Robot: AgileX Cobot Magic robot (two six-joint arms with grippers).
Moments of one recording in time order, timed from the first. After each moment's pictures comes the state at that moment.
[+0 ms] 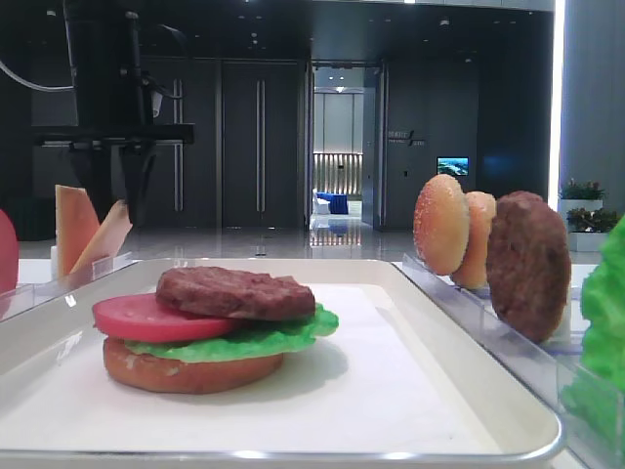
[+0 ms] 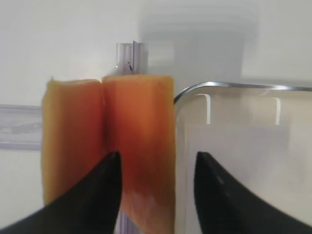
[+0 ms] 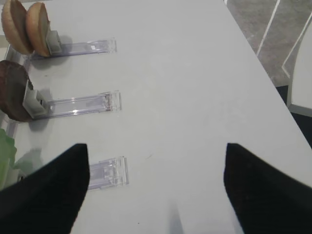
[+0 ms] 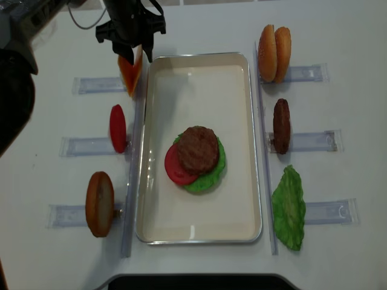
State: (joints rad) left arm -0.31 2.16 -1.83 0.10 1.08 -0.43; right arm -0.09 -0.01 -0.51 0.01 1.13 -0.01
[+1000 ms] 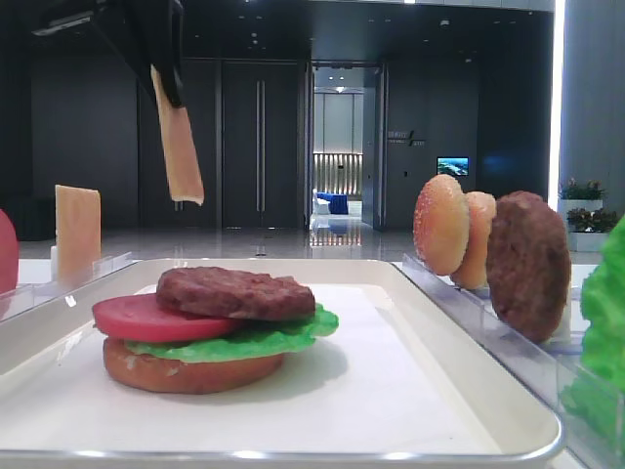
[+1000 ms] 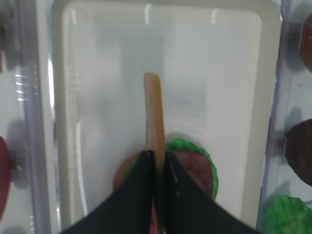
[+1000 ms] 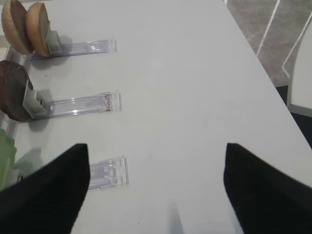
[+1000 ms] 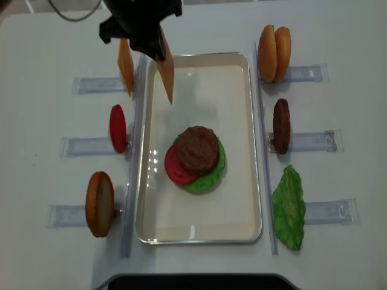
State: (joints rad) left arm -0.43 1.81 -1.58 -0.15 1.09 -0.45; right arm -0.09 -0.01 -0.51 0.01 1.13 -0.01
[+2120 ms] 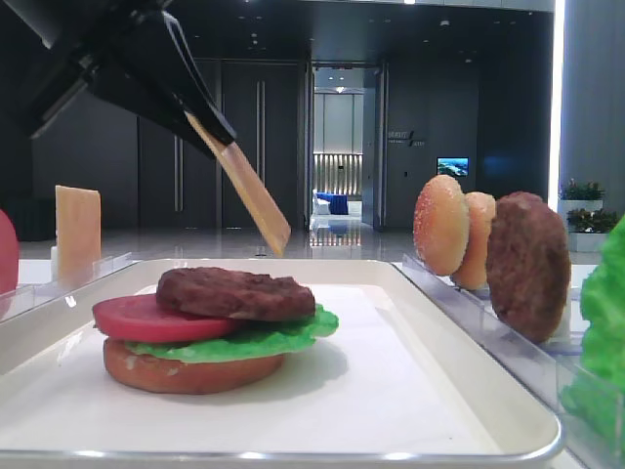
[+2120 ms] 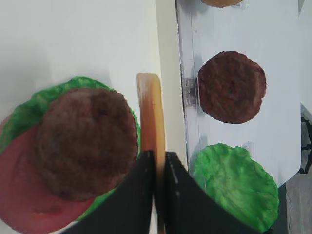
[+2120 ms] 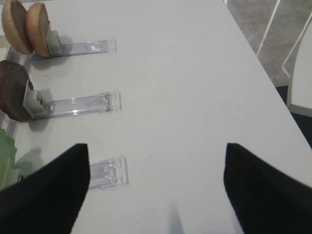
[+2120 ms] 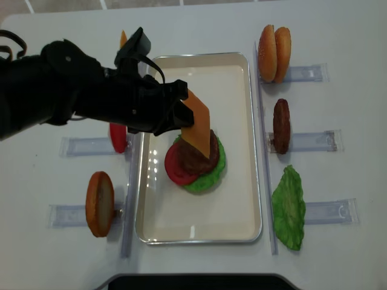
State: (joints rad) left arm -0.46 1.56 -0.87 -1.03 0.53 0.33; right arm -0.09 -0.01 -0.51 0.01 1.13 -0.01
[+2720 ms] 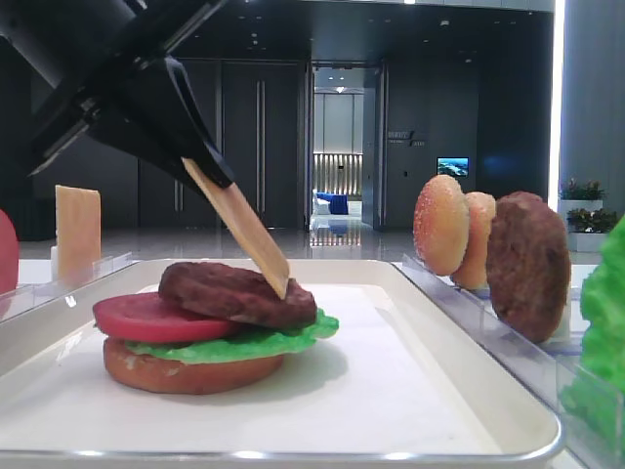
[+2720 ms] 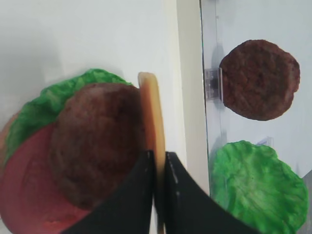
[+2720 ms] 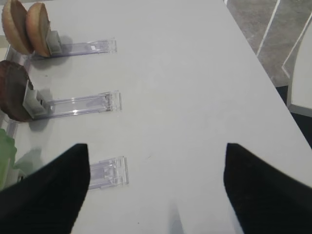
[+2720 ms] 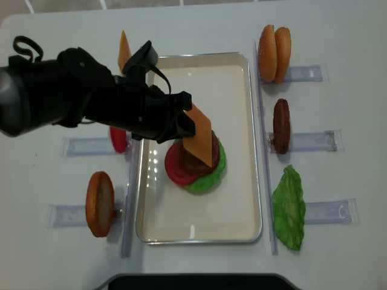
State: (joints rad) left arm -0.46 1.62 -0.87 -1.03 0.53 0.37; right arm -0.09 -0.01 -0.51 0.01 1.13 -0.01
